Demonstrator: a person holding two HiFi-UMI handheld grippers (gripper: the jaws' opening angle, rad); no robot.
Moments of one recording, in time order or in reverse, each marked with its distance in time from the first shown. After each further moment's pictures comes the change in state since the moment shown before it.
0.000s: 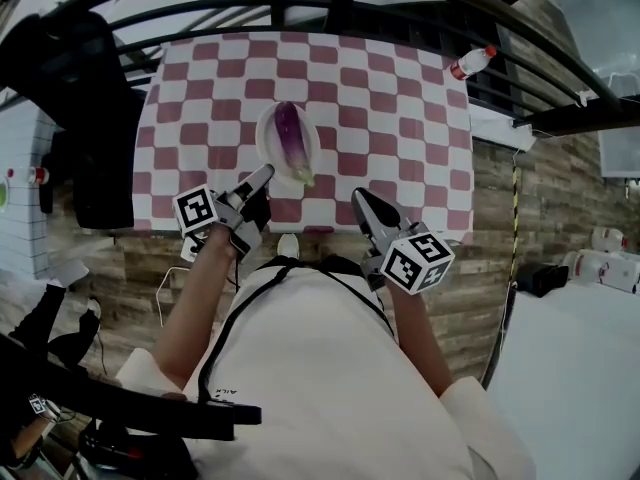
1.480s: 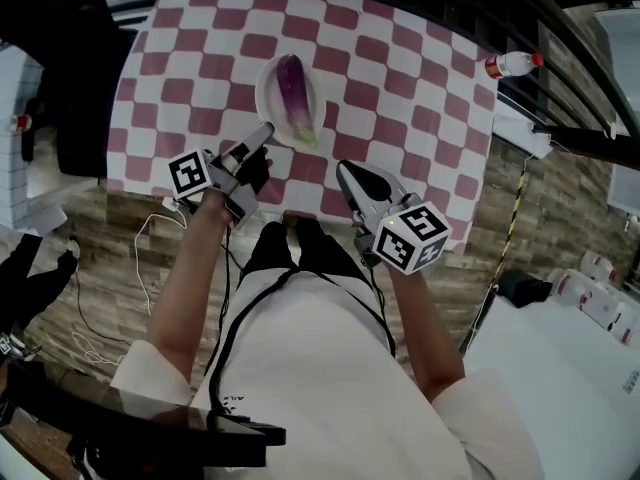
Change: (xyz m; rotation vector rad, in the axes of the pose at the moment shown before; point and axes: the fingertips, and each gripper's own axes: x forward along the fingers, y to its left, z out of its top) left arm 0.058 0.056 0.028 -0.021 -0.129 -0.030; right arm 0.062 -0.052 -0.011 -0.066 0.204 0.183
